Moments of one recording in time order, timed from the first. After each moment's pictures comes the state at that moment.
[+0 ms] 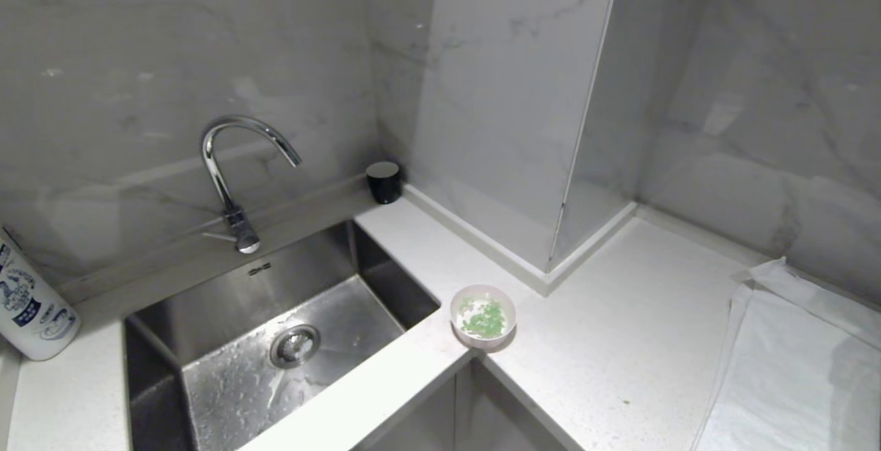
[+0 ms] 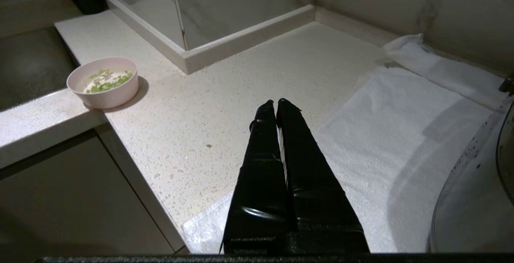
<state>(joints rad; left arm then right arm) 0.00 0.00 -0.06 0.06 0.09 0.19 0.01 0.00 0.00 0.00 0.00 0.00</state>
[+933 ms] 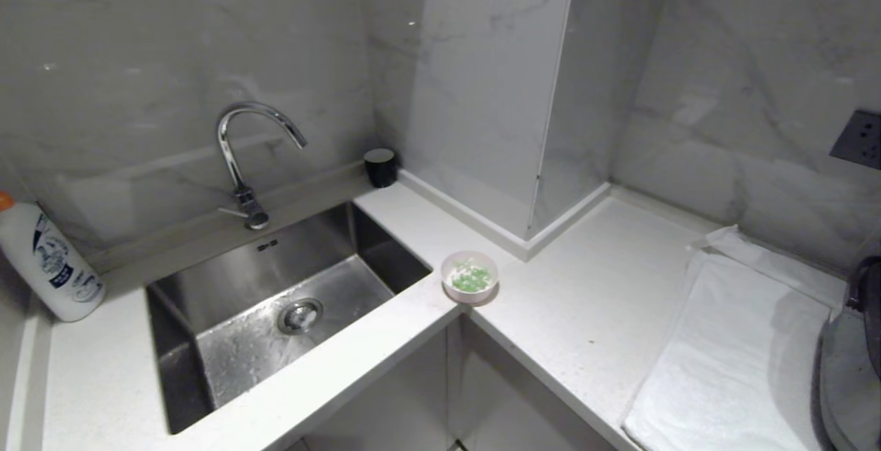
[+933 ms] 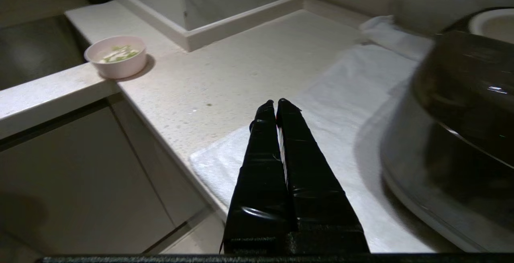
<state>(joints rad) 0.00 0.00 -0.06 0.06 0.09 0.19 0.01 0.00 0.00 0.00 0.00 0.00</state>
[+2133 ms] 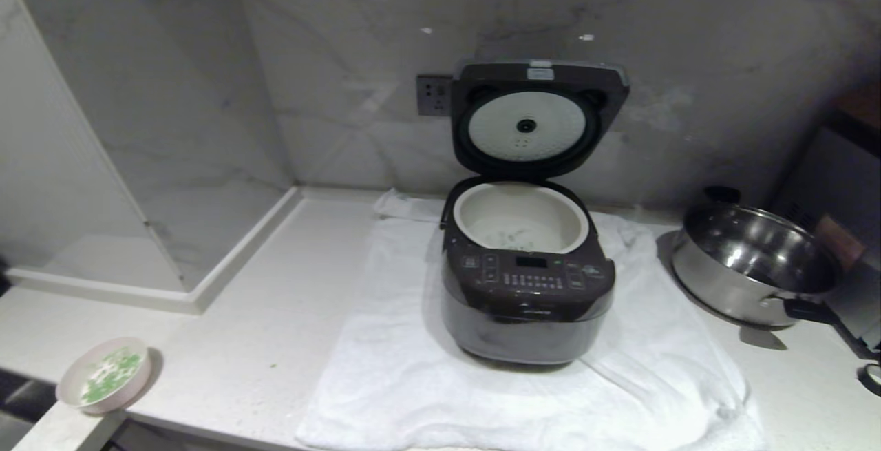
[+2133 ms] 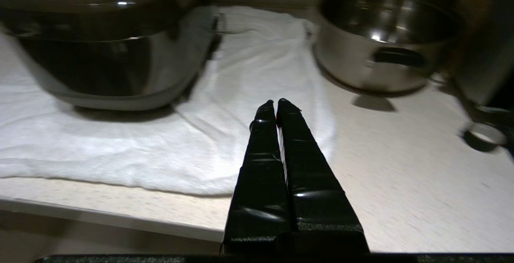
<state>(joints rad) 0.00 0.00 -0.06 0.05 0.09 0.18 0.01 0.00 0.00 0.00 0.00 0.00</state>
